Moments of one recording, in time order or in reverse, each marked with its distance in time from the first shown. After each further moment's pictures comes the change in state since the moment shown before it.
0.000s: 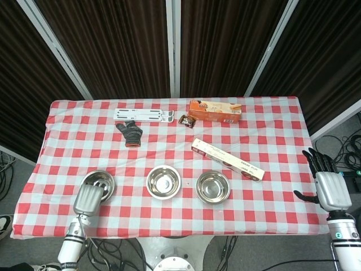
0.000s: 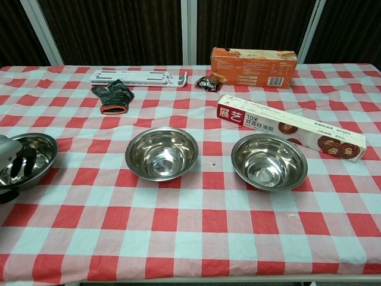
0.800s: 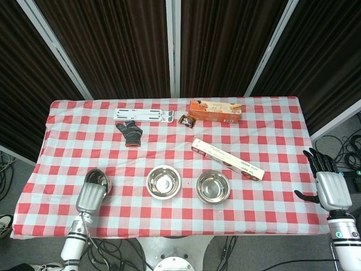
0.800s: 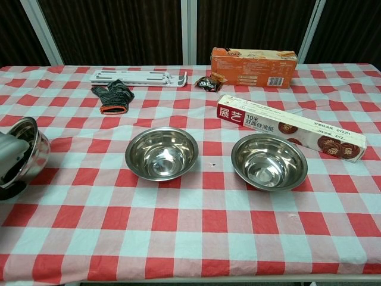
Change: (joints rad) left arm -0.014 -0.019 -0.019 0.011 -0.015 -0.020 0.046; right arm 0.002 -0.008 0.002 0.013 0.010 -0.006 0.001
